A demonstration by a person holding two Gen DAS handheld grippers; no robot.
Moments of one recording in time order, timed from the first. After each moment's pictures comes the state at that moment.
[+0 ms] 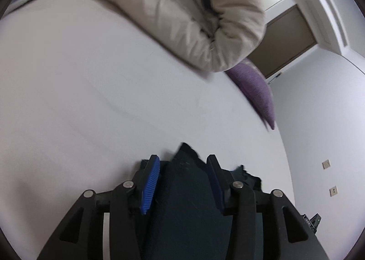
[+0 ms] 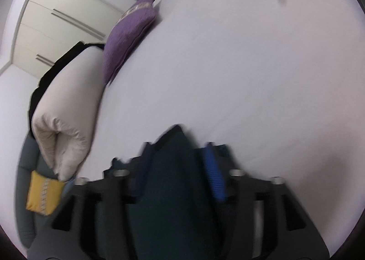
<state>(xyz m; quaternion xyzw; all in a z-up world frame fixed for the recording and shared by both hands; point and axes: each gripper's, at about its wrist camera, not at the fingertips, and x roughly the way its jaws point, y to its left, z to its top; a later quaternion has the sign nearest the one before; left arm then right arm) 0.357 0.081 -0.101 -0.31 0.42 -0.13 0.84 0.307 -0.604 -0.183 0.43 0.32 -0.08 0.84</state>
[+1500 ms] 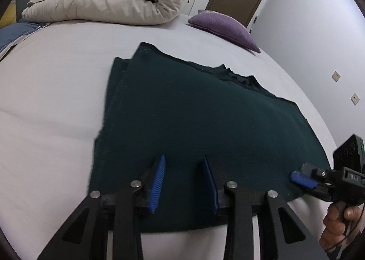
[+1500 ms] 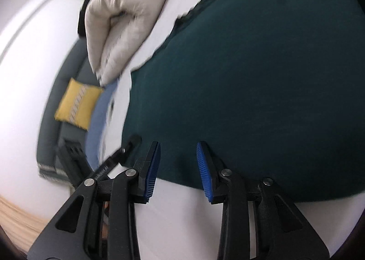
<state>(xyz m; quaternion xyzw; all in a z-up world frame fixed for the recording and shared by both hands) 0.211 0.001 -0.130 -0.09 0.44 -0.18 0.88 0.218 -0.354 -0.250 0.40 0.42 0.19 0.79</state>
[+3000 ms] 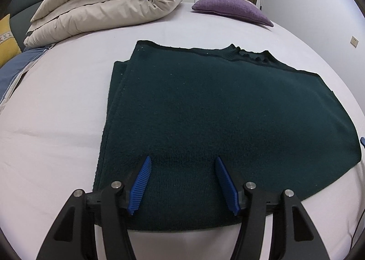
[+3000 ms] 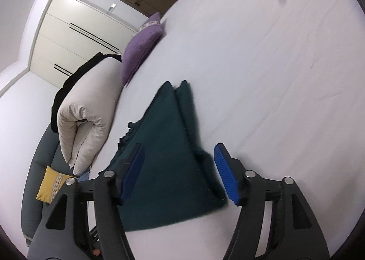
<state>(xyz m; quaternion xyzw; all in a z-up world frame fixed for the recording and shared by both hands) 0.210 -0.030 -0.131 0.03 0.46 -0.11 0.88 0.071 -0.574 -0.189 0.46 0.27 -0.05 0.84</state>
